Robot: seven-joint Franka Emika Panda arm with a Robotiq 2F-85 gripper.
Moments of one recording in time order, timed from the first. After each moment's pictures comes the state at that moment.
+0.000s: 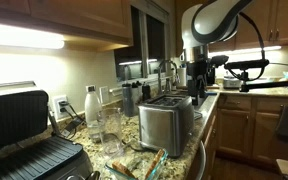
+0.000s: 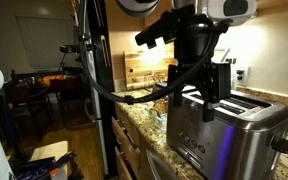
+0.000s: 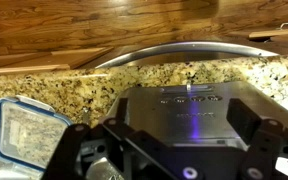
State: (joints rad) arm -0.17 -0.27 -0.17 -2.39 -0.18 2.14 -0.12
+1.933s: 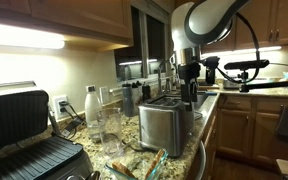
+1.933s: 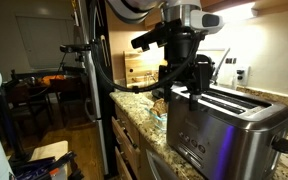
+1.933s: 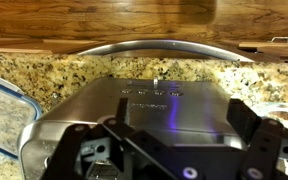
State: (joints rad) arm -0.13 -0.25 -0.08 -2.39 -0.17 2.14 -0.10
